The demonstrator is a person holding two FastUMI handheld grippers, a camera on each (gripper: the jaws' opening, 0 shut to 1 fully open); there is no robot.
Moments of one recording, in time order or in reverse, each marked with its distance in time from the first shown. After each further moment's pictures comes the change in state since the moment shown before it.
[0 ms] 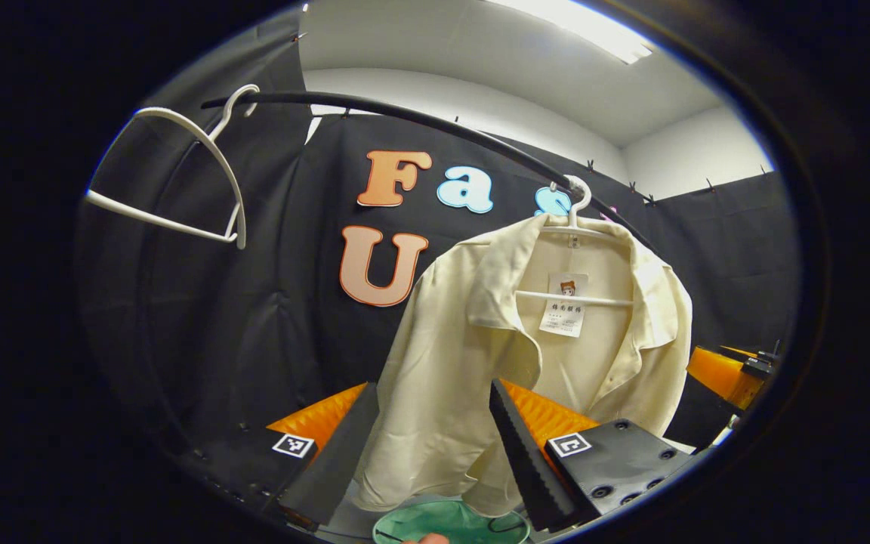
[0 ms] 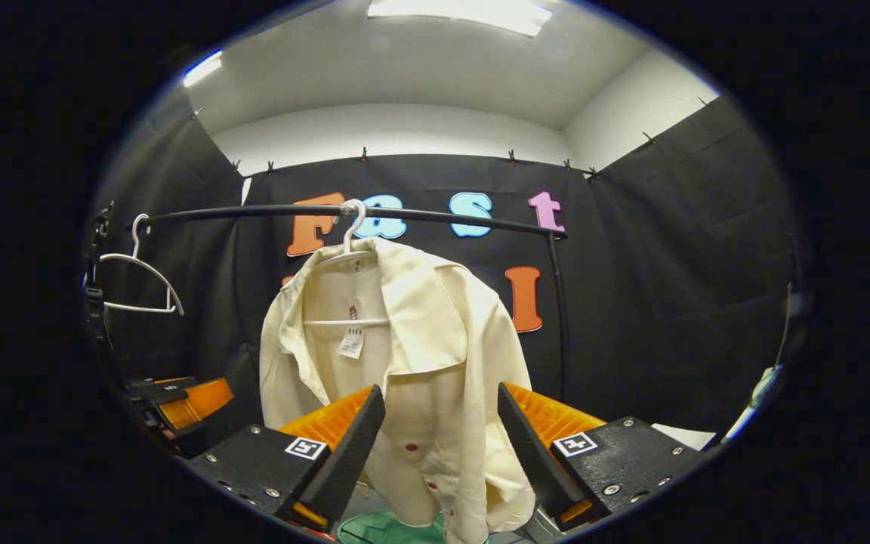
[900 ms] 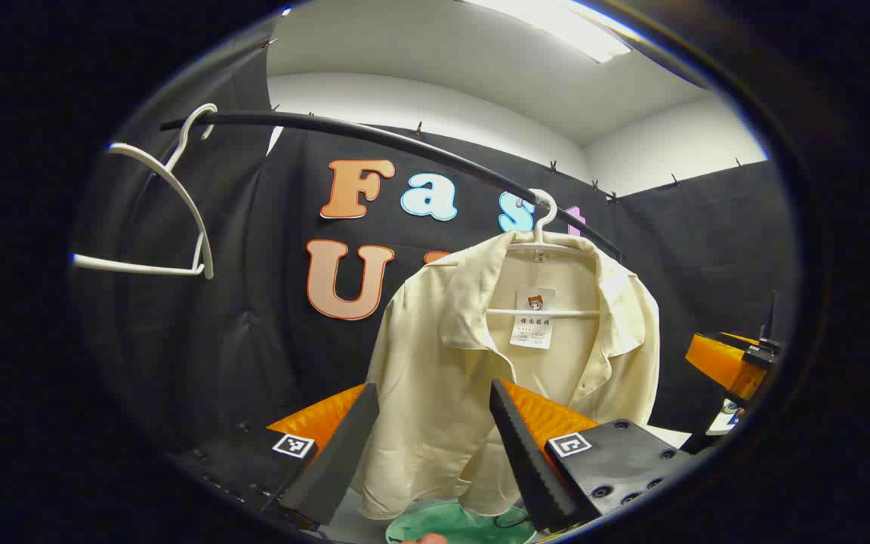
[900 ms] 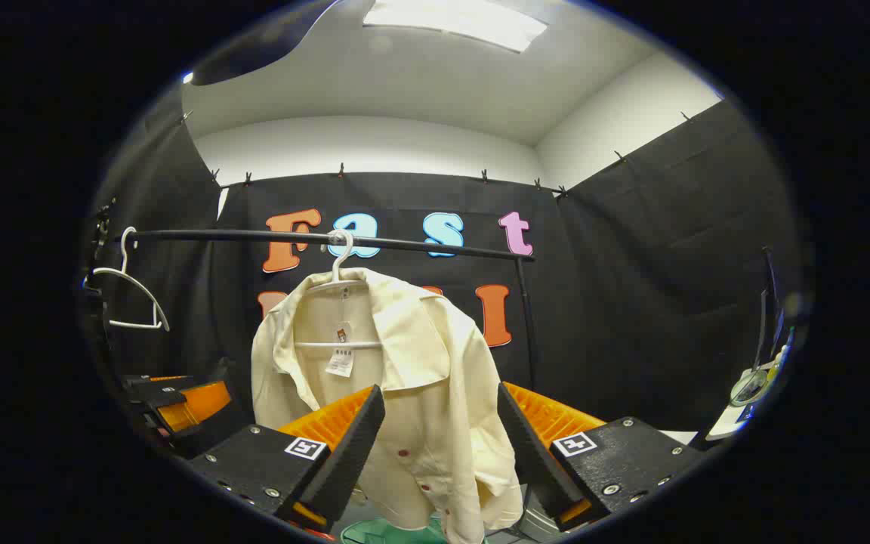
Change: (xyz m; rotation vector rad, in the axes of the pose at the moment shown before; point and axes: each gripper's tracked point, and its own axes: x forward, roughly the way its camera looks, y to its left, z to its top) left arm -0.006 -0.020 0.029 0.025 -0.015 -0.138; right arm -0.036 0.013 0.039 -0.016 -0.062 -0.083
